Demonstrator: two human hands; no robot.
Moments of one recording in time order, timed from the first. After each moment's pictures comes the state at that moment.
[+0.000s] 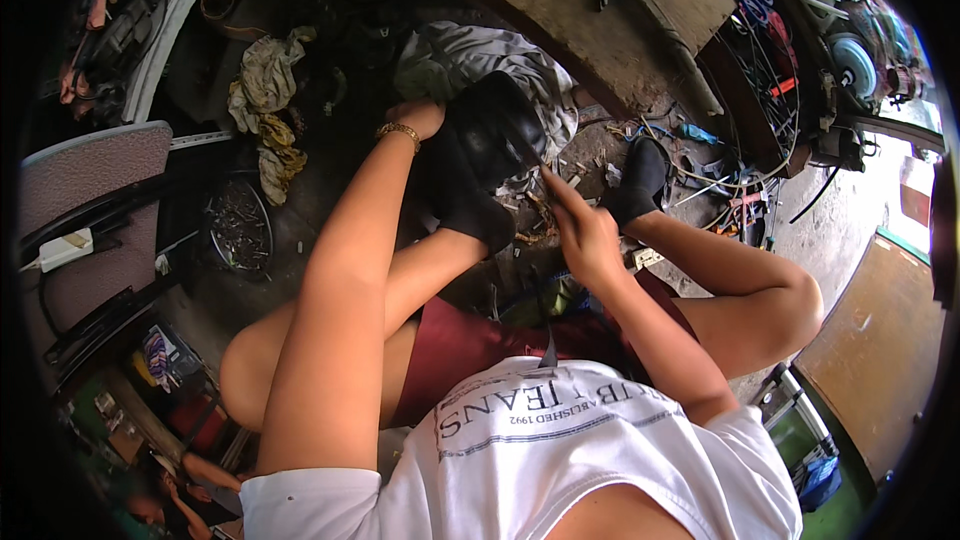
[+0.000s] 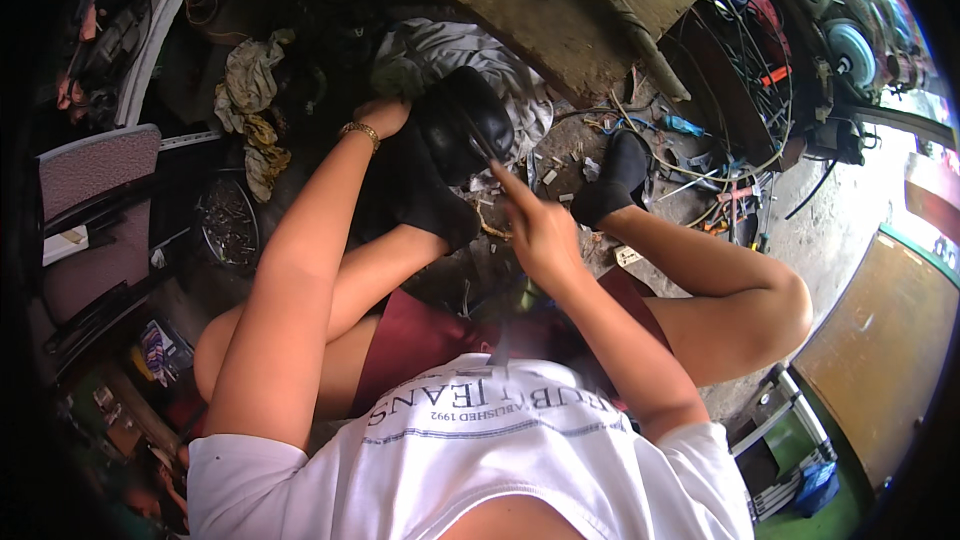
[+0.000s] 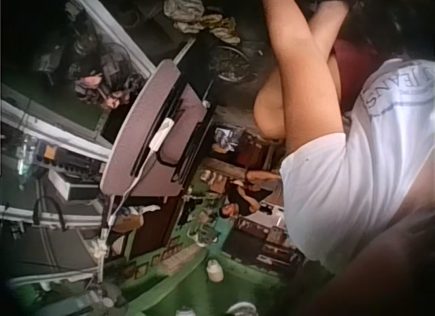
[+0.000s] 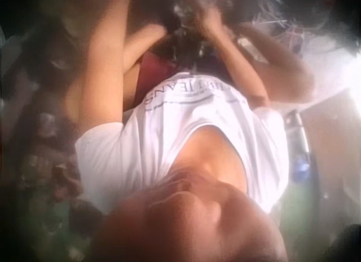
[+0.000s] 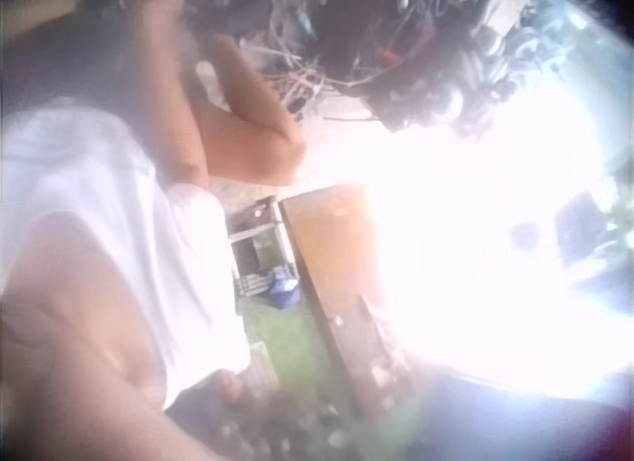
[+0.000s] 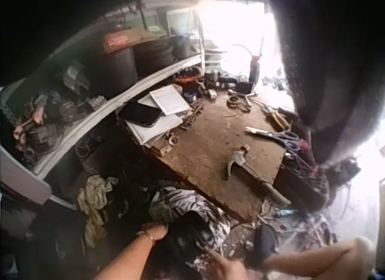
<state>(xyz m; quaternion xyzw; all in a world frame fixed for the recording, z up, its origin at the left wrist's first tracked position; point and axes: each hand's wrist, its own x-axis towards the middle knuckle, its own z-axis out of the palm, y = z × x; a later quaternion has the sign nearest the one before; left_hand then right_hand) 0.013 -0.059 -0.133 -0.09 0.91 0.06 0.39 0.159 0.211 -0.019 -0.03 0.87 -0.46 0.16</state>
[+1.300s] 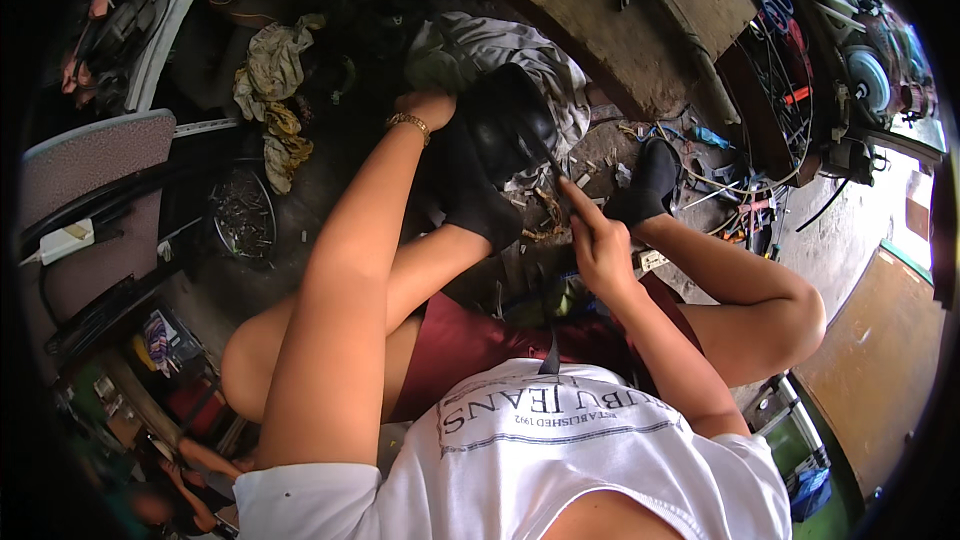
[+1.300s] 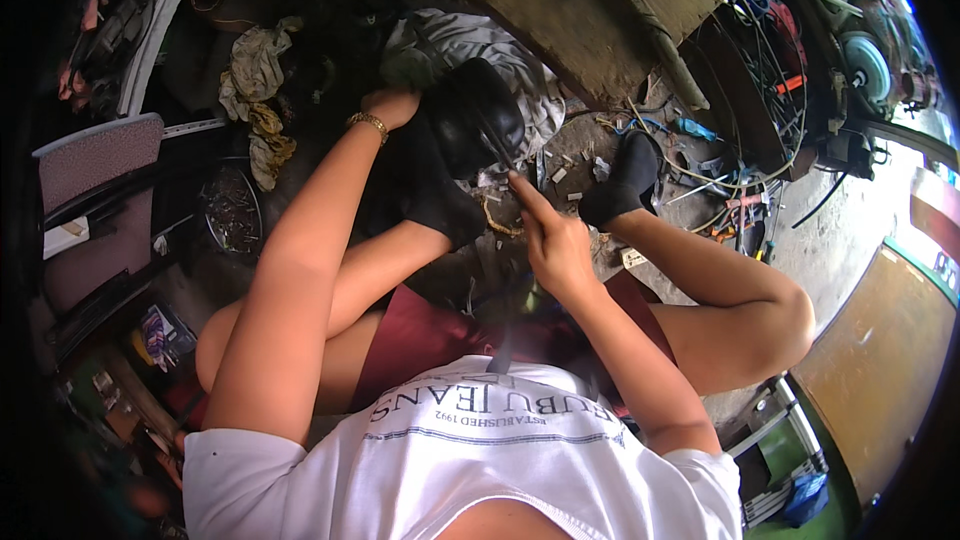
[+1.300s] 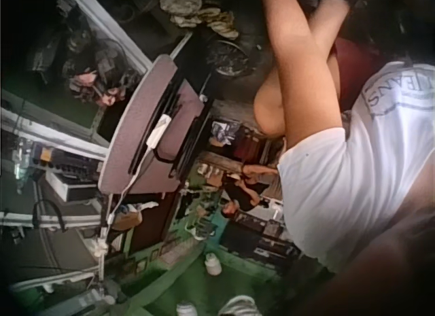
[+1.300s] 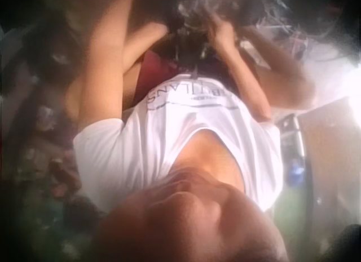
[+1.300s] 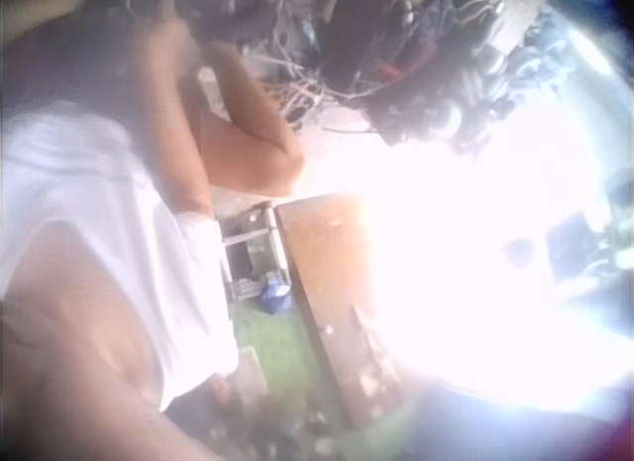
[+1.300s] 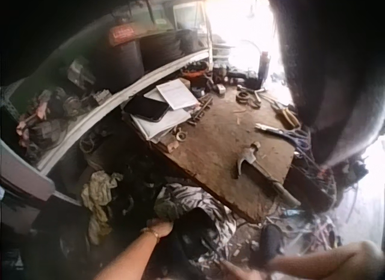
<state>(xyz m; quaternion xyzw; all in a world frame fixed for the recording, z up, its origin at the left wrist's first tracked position) 0.013 -0.062 -0.146 -0.08 0.92 0.06 0.38 0.160 0.214 -0.025 -0.02 0.85 -0.50 0.18</state>
